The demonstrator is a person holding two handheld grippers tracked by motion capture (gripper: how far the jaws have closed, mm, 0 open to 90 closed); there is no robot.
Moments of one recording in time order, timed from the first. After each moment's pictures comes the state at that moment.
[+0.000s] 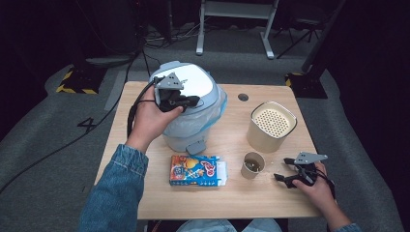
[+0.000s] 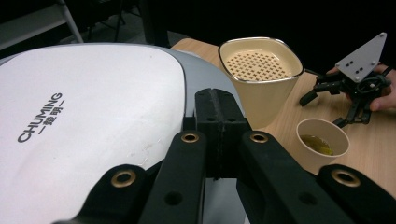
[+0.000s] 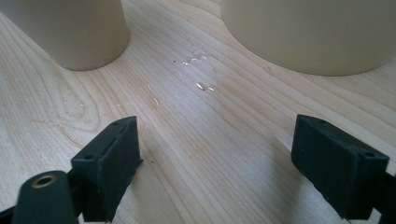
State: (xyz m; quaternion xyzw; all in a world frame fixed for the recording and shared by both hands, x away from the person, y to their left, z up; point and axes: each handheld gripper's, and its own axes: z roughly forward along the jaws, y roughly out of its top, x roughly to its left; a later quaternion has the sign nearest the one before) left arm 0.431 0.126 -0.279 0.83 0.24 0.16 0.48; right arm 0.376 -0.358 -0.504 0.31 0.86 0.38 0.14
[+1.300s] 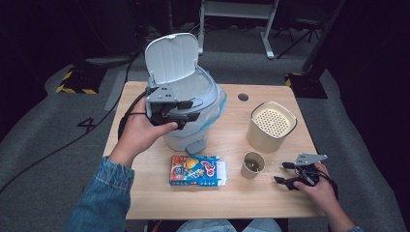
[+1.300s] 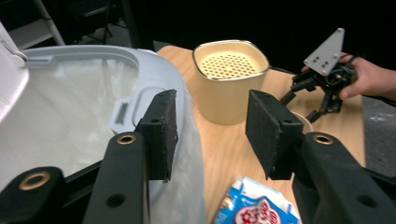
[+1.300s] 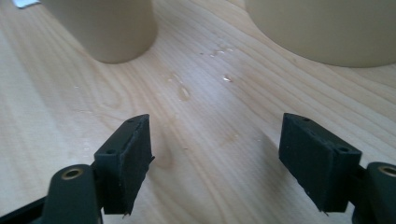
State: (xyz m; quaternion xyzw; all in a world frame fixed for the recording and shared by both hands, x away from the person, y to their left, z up) left arm 0.390 0.142 -0.280 0.82 0.21 0.15 0.51; right arm 0.366 -0.353 -0.493 0.31 0.87 0.37 0.10
